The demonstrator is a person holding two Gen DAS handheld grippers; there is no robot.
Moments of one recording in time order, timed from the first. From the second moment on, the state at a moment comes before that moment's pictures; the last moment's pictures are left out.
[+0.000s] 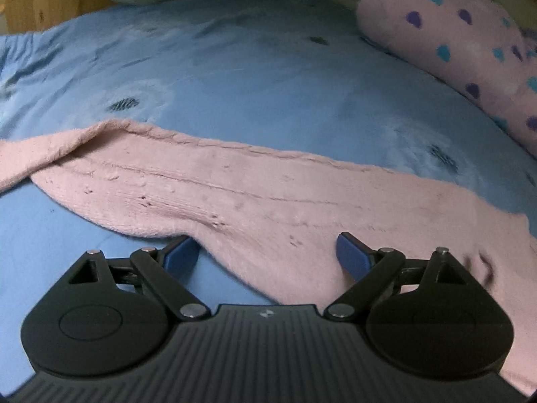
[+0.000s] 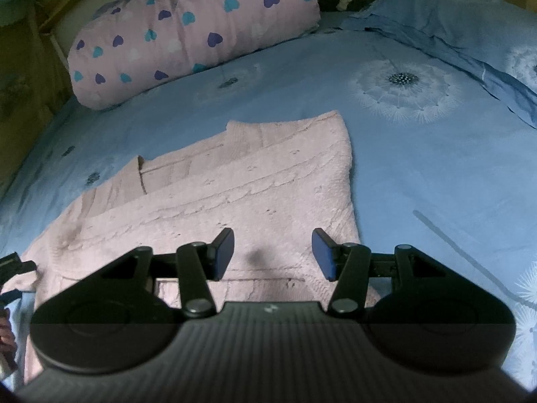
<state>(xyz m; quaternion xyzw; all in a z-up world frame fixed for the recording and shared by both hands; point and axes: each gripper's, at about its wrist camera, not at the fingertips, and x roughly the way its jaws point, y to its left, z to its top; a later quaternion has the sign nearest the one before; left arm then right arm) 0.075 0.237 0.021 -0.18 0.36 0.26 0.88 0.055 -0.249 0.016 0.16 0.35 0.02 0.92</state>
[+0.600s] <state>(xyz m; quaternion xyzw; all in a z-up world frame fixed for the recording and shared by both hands) 0.075 0.243 0.023 -0.17 0.33 0.26 0.89 0.056 -0.230 0.016 0.14 0.33 0.04 0.93</state>
